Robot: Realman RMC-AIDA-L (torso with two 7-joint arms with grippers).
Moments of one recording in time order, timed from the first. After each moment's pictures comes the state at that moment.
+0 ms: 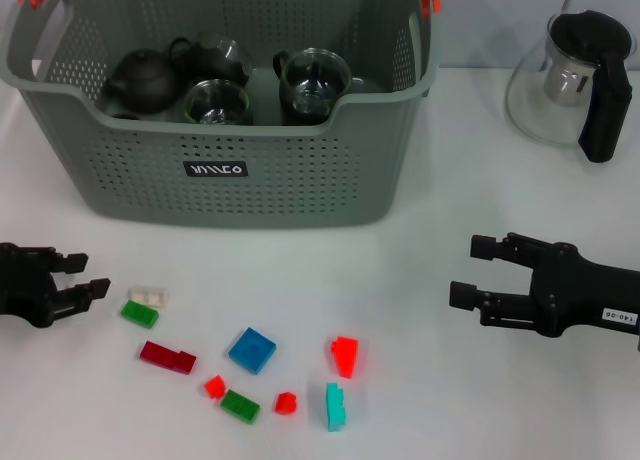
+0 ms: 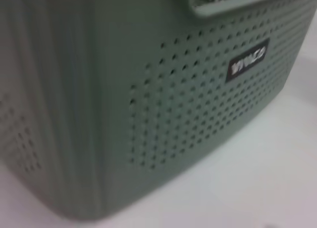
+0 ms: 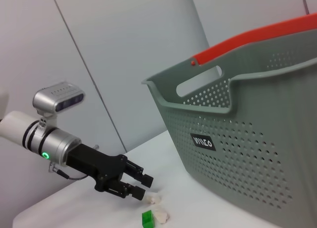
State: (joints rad) left arm -0.42 -2.08 0.33 0.85 2.46 1.48 -1.32; right arm 0.42 2.06 -0.83 -0.53 -1.80 -1.58 1.33
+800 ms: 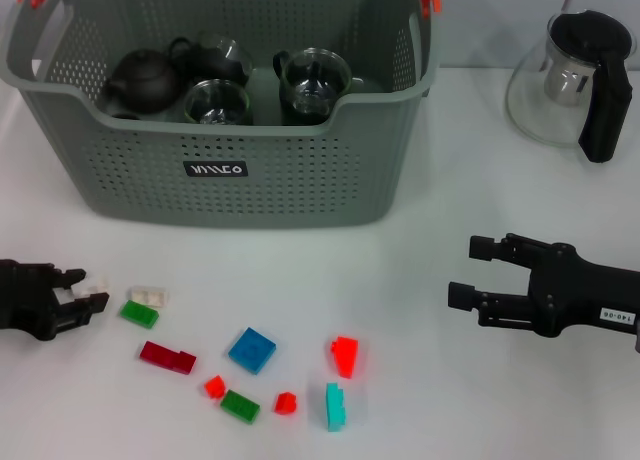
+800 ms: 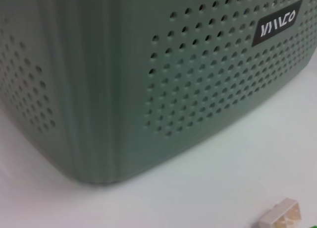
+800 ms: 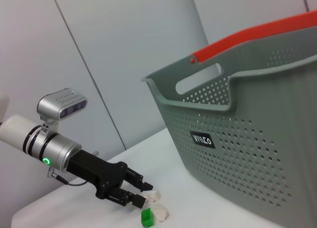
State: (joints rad) left arm -0.41 -2.09 0.33 0.81 2.48 1.40 -1.33; right arm 0.42 2.06 -0.84 -0.53 -1.80 -1.57 1.33
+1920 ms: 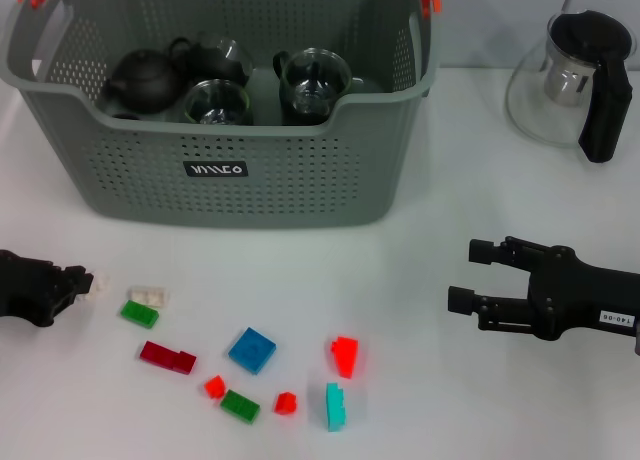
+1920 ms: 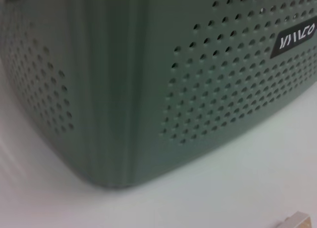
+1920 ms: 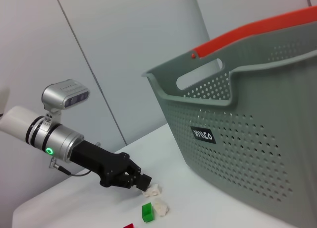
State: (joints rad) left arm -0.42 -2.10 0.34 0.85 2.49 1.39 -1.41; right arm 0.42 2.06 -0.83 -0.53 -1.82 -1.57 1.33
